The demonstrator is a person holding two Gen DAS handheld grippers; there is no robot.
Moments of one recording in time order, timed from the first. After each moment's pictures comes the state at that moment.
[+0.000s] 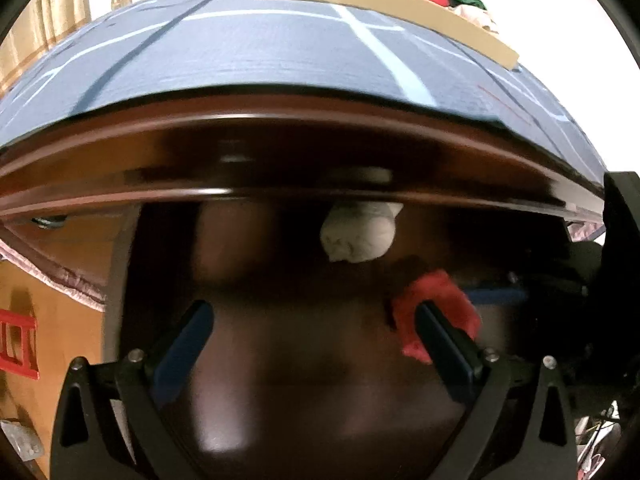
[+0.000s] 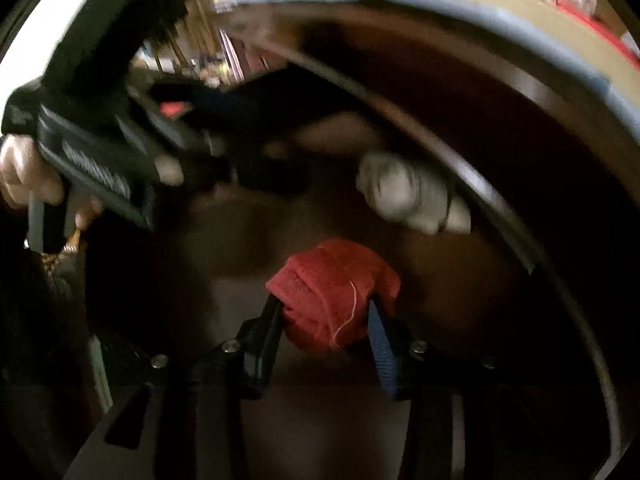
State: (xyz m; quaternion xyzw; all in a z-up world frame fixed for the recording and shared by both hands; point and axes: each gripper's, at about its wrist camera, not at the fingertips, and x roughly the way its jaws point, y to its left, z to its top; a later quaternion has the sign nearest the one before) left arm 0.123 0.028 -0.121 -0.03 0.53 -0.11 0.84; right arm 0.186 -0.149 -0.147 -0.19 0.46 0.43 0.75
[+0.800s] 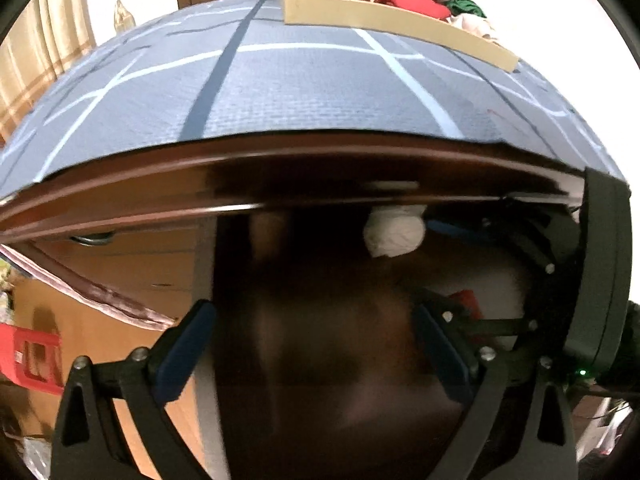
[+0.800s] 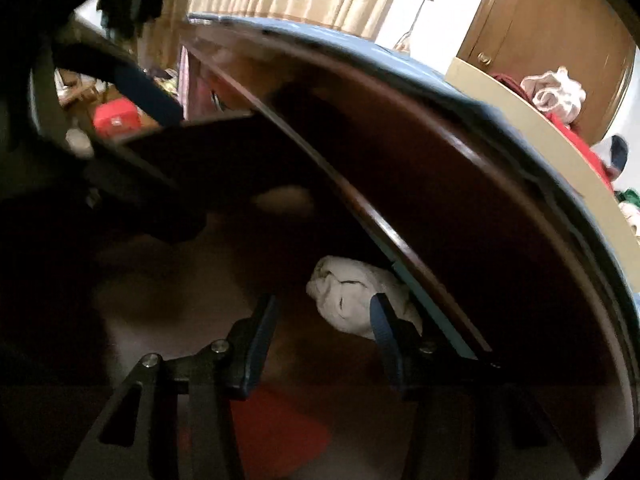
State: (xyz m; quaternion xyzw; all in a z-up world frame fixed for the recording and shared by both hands) left arm 0.114 0.049 -0.097 0.03 0.51 -0.10 0.85; right arm 0.170 -0.087 -0.152 -0.30 0.32 0.31 0.85
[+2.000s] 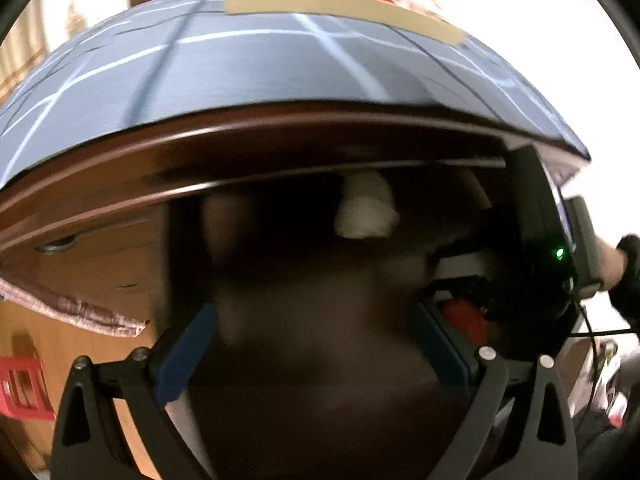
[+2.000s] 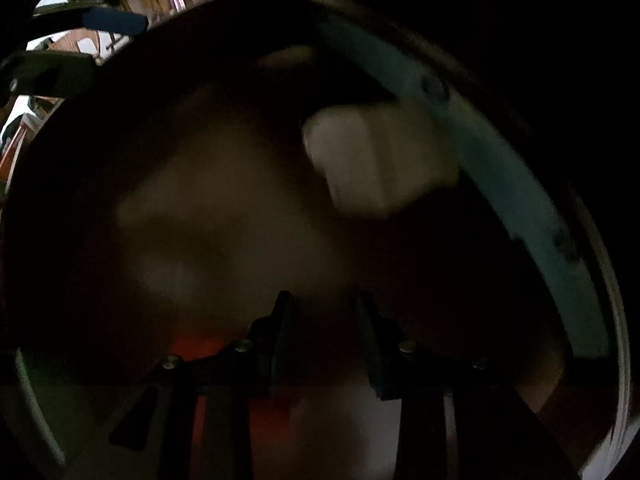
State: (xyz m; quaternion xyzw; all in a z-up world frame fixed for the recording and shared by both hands) left arm 0.103 0.028 -0.097 0.03 0.53 -0.20 0.82; right arm 0.196 -0.099 -0.175 -0.26 0.55 0.33 0.72
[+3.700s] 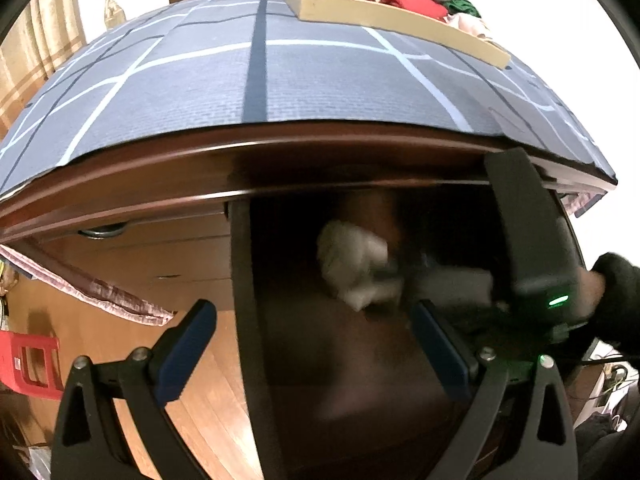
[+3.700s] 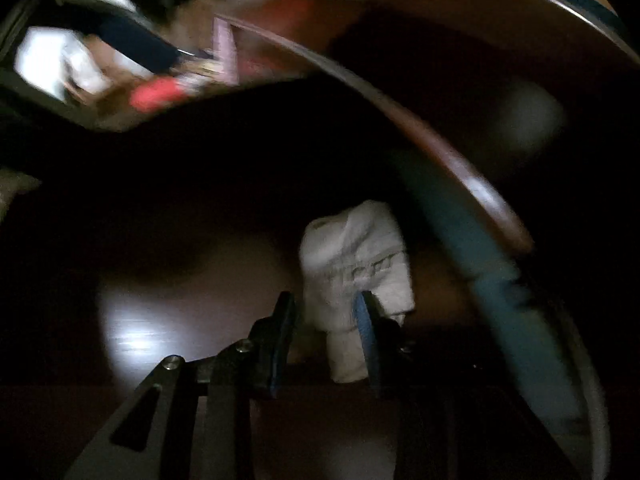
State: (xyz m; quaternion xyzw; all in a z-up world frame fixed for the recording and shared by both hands) left arm 0.112 0.061 -0.084 0.02 0.53 -0.13 0.84; right arm 0.220 -0.065 -0.154 -0.24 0.42 0.45 0.75
